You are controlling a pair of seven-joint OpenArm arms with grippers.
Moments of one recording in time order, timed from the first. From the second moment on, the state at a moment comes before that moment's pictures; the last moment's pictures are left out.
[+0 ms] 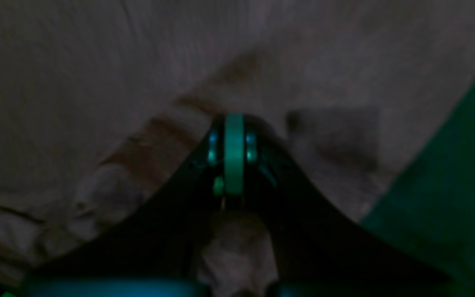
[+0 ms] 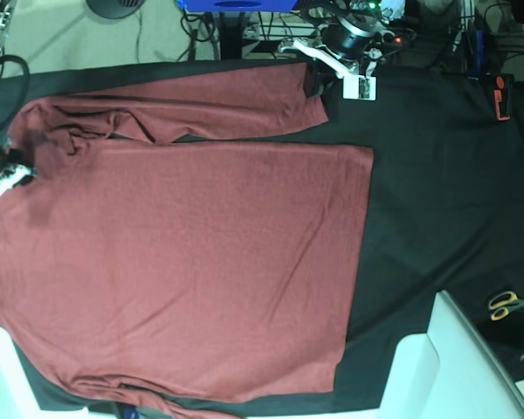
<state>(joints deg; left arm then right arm) 34.4 -10.1 9.1 85.1 -23.5 -6.0 2.7 6.0 24.7 19.9 47.2 23.5 29.1 -40.8</state>
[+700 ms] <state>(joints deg) 27.8 -8.0 8.2 108.9 -23.2 -5.9 23.4 6.9 25.0 17.9 44.5 24.5 28.3 -37.1</state>
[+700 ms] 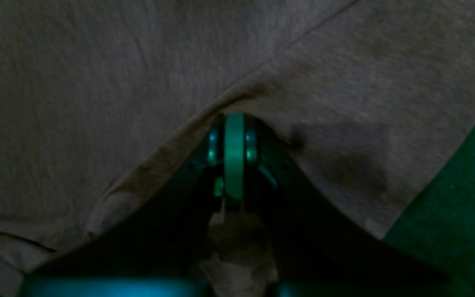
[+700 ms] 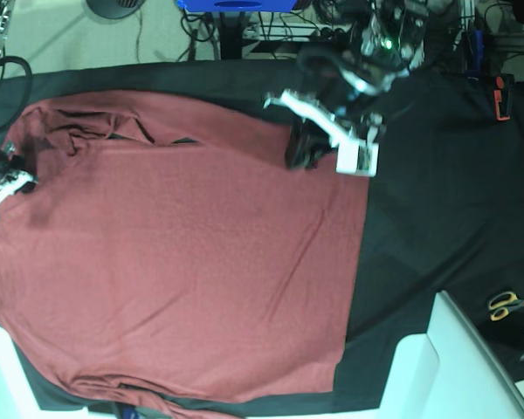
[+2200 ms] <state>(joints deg) -11.2 3.4 8.3 67.6 -22.9 -0.3 17.0 6.8 25.0 17.9 44.4 24.5 28.2 -37.1</state>
